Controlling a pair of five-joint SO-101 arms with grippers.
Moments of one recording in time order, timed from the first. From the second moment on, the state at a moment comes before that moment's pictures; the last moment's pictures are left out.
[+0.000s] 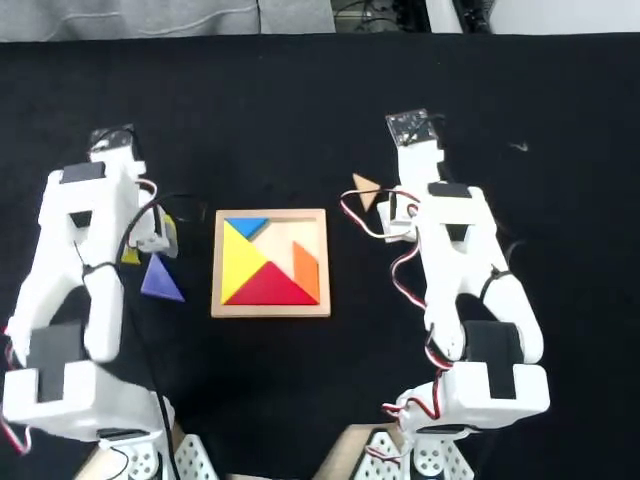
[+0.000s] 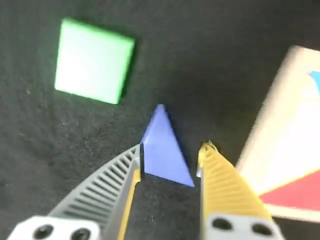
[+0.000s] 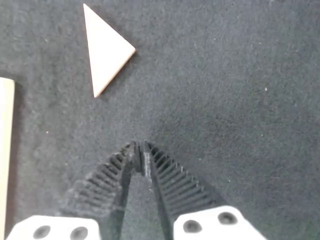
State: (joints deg) left arm -13.5 2.3 19.8 72.1 0.4; right arm 2.4 2.9 31.8 44.1 14.2
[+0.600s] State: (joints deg) left arm -18.3 -7.2 41.8 58.2 13.8; right arm 2.4 2.9 31.8 44.1 14.2
